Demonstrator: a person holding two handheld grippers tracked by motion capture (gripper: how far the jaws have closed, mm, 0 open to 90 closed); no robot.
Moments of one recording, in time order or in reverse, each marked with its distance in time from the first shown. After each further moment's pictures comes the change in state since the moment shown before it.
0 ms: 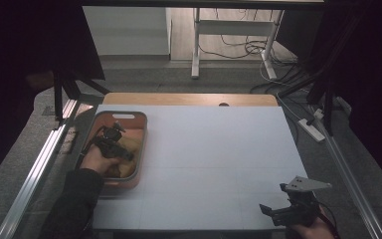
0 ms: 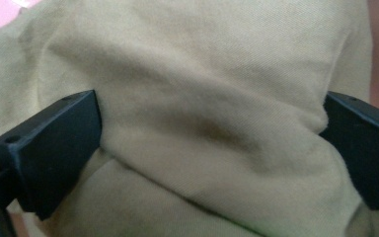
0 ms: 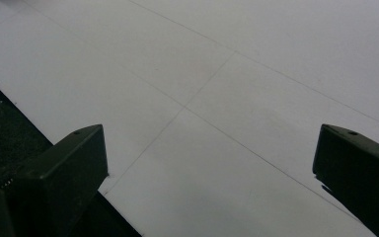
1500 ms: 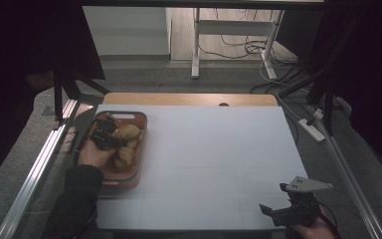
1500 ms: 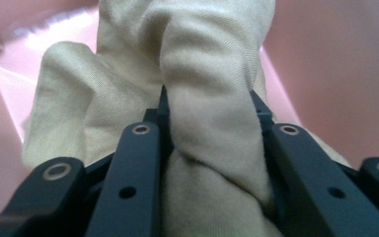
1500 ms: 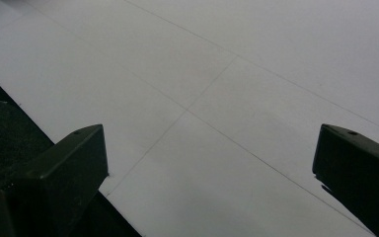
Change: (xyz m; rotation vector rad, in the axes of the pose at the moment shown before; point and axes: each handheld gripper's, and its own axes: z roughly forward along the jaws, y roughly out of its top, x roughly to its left) left arm 0.006 0.001 -0.032 -0.183 -0.053 -0.040; right arm 0.000 0.000 -0.001 -0.015 0.008 -0.008
